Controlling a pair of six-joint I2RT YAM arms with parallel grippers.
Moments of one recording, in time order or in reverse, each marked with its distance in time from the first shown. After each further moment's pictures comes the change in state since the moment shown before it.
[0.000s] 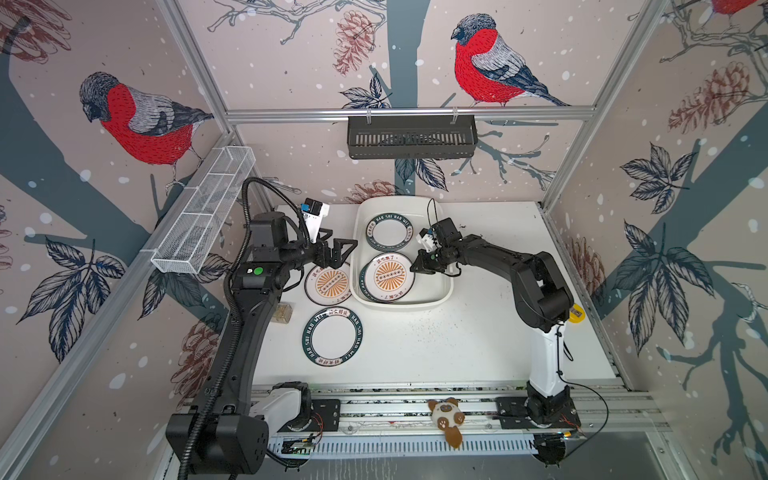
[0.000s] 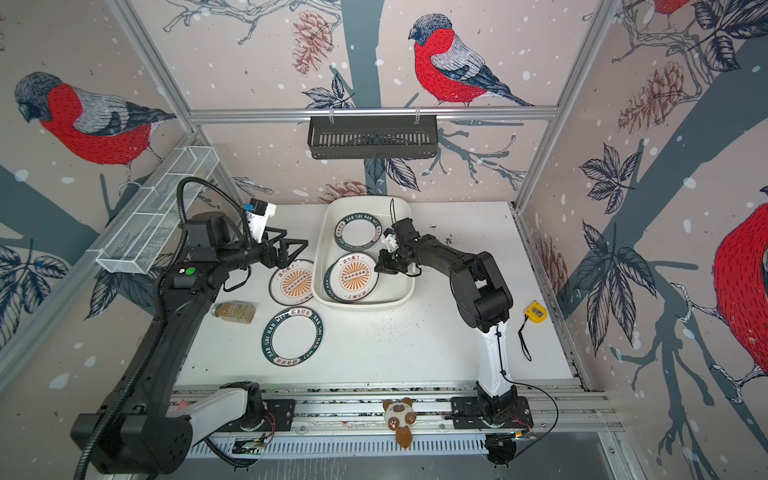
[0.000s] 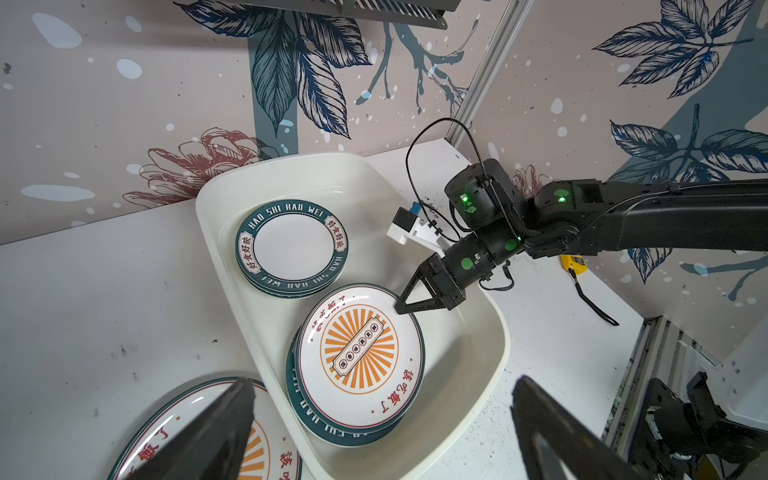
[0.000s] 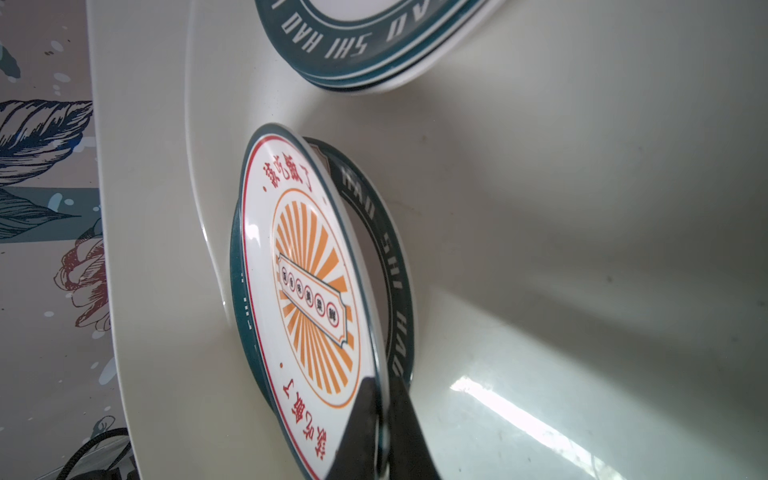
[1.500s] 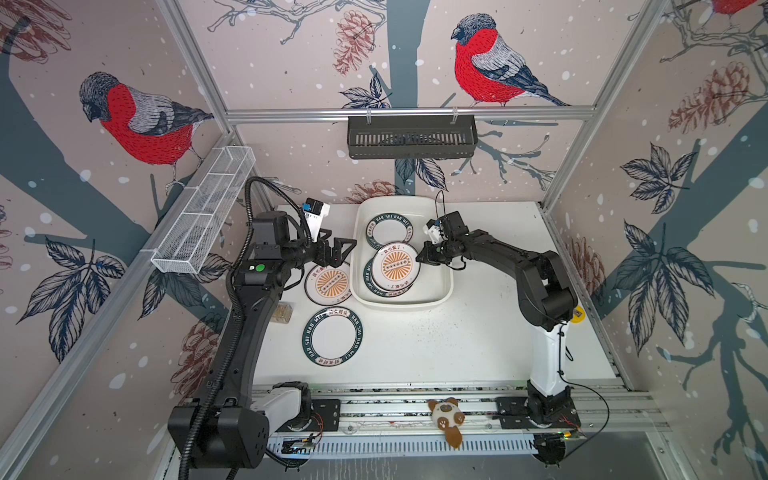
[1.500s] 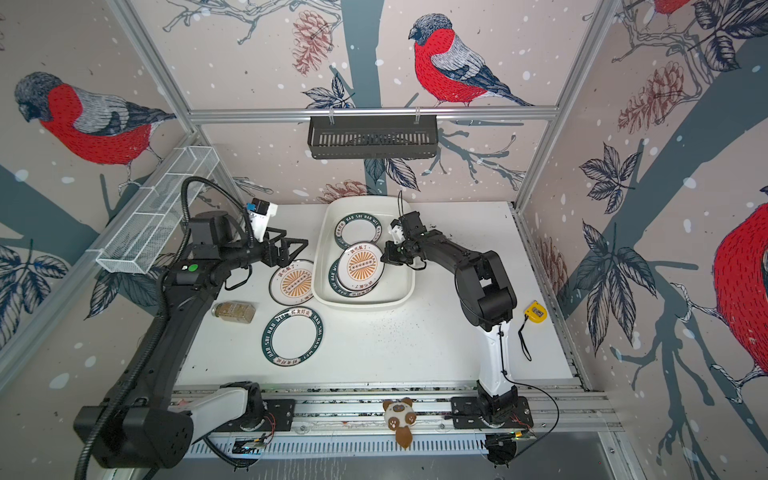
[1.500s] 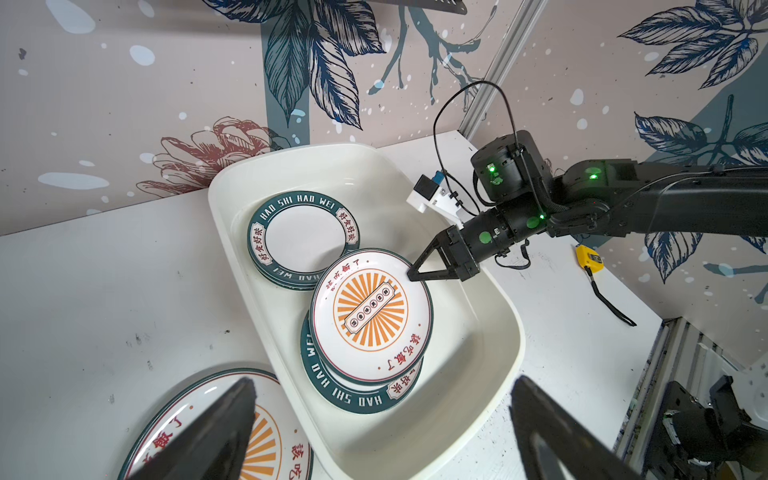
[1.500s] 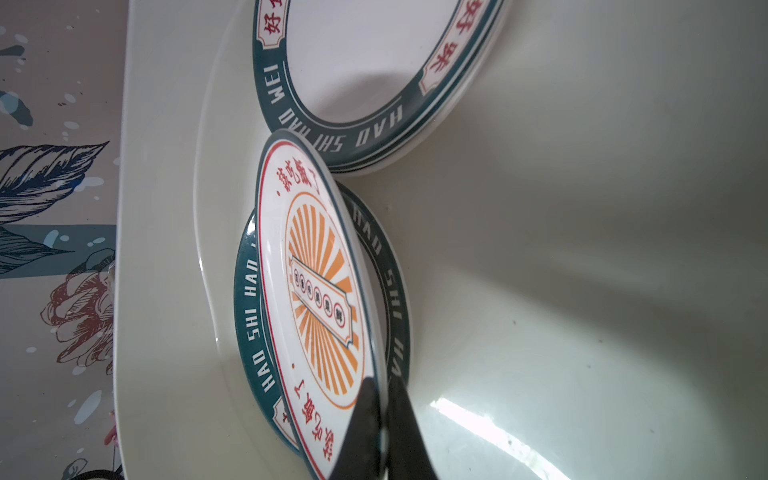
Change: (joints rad) left arm 0.000 0.025 0.004 -0.007 -0.032 0.015; right arm -0.048 -0.003 0.036 0.023 0.037 -0.030
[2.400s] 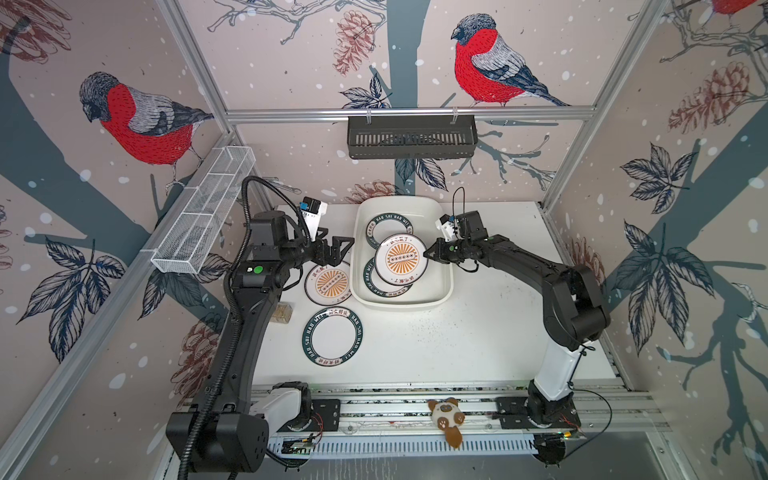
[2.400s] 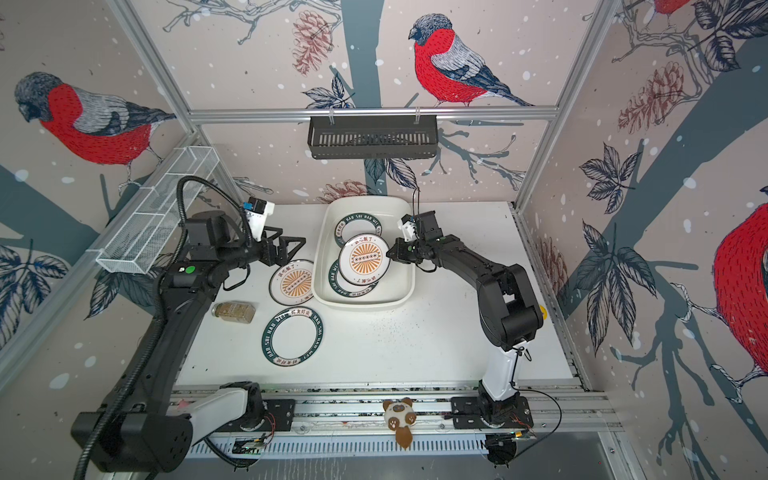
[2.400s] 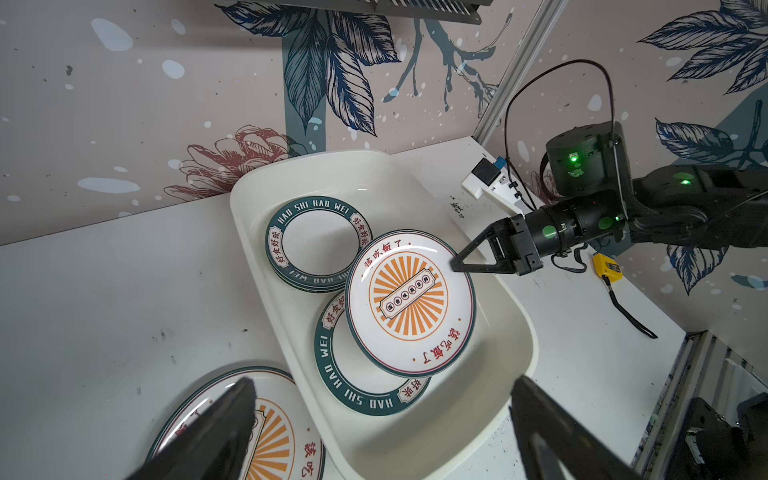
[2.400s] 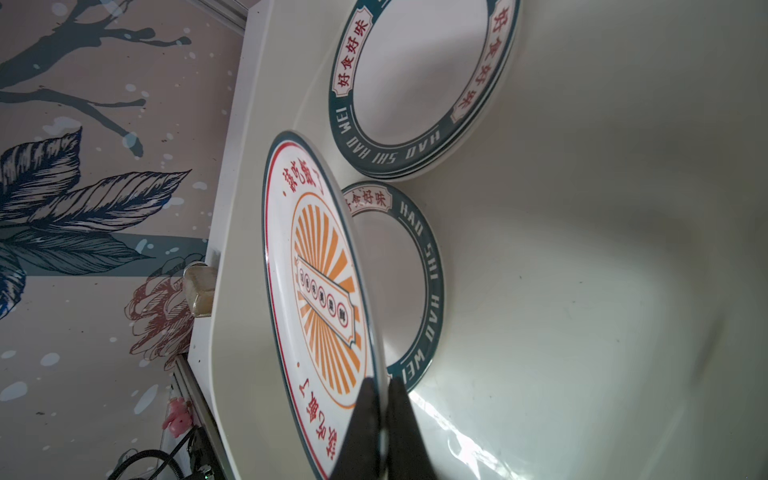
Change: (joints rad) left arm 0.000 -0.016 0.007 0.000 -0.048 -0.008; right arm -0.044 -0.216 -0.188 0.112 -0.042 0.058
